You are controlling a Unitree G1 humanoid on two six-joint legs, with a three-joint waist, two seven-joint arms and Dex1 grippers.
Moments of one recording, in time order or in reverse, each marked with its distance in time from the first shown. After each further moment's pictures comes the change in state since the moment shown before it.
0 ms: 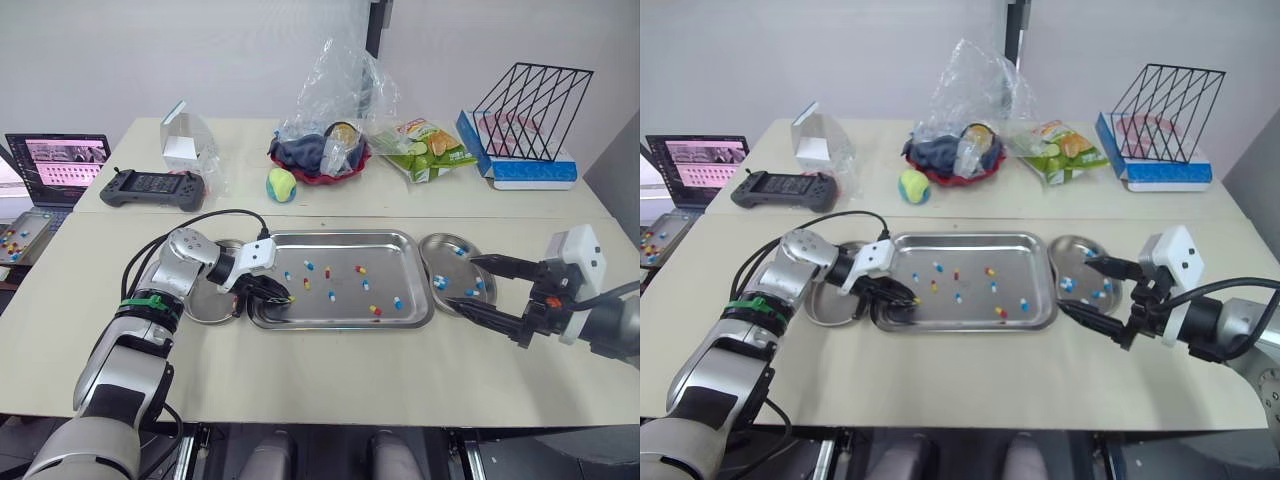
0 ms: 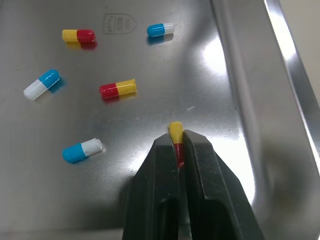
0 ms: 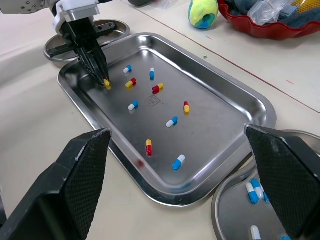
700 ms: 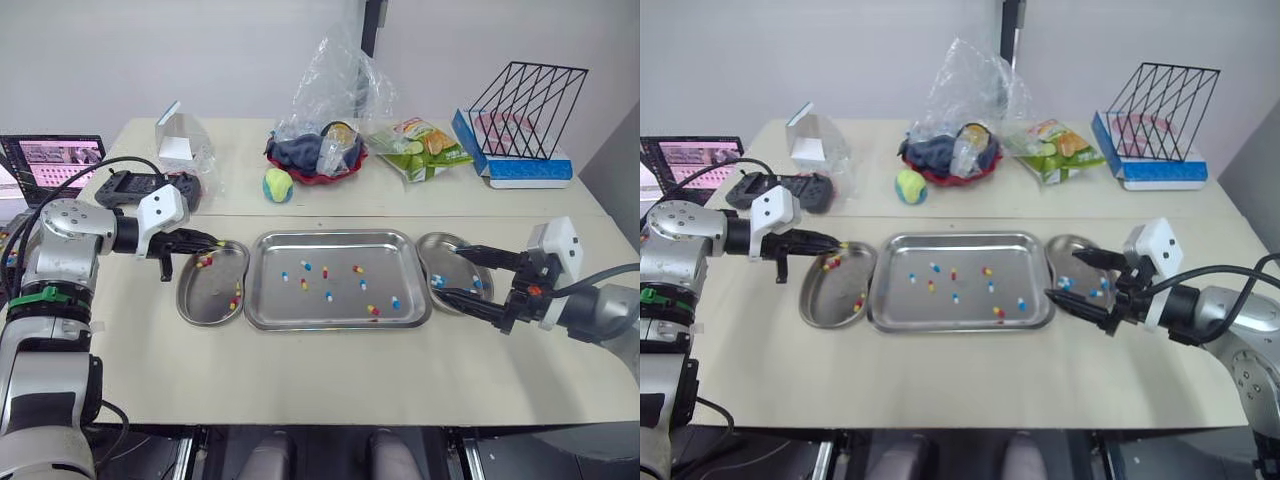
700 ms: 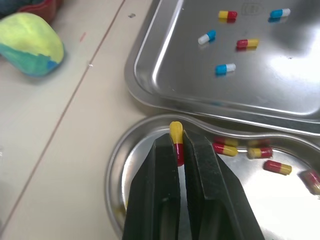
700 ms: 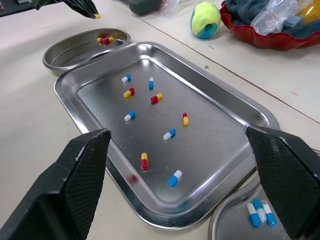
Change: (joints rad) left arm 0.041 0.292 0.227 -0.002 -0.072 -0.045 0.086; right arm -0.095 0.027 0.135 0.101 -0.053 -0.078 0.017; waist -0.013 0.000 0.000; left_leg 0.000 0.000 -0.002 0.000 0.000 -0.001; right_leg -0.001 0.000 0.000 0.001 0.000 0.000
